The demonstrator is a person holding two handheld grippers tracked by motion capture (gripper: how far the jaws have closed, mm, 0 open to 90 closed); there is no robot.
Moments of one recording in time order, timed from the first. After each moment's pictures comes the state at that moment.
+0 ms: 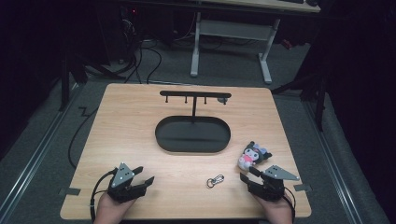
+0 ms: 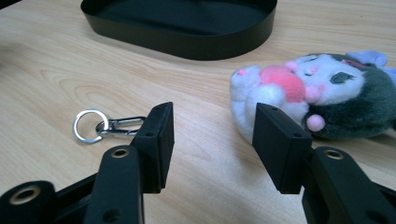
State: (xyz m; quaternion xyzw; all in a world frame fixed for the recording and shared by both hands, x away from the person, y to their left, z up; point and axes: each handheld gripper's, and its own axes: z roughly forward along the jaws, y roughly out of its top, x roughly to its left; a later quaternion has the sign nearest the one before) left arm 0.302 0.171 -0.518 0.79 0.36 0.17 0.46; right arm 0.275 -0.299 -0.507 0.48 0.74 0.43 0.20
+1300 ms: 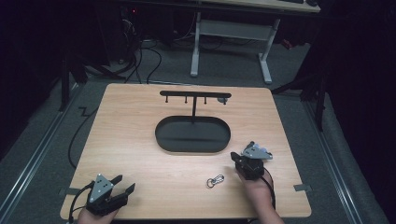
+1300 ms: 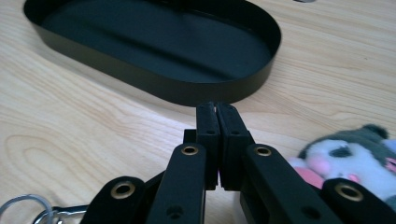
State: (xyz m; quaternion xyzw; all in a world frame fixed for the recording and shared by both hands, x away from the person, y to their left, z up) left arm 0.265 0.217 -0.518 0.77 0.42 0.21 0.44; right arm 0.337 -0.252 -0.501 0.48 0.75 0.38 0.25
